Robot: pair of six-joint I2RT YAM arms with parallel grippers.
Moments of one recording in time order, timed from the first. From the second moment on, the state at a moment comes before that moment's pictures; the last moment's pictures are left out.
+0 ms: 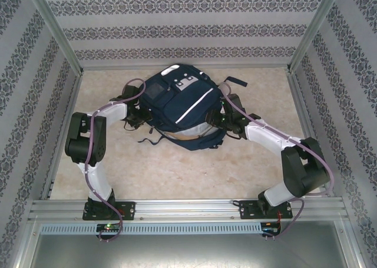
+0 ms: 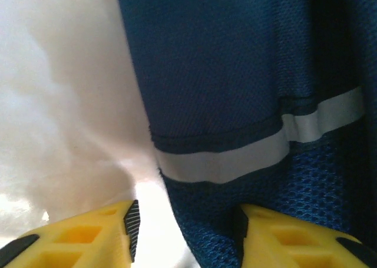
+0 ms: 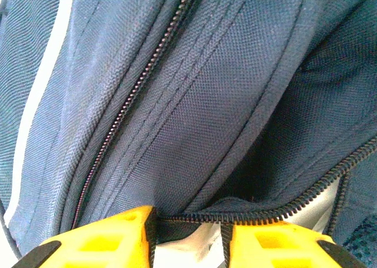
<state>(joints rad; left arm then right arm) -0.13 1.89 1.21 -0.49 0.21 -0.70 0.41 1.53 0.92 -0.22 -0.16 0.68</state>
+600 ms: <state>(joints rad) -0.21 1.73 1.03 -0.32 0.25 -0.85 0.27 1.57 1.07 -0.33 -0.17 0.53</state>
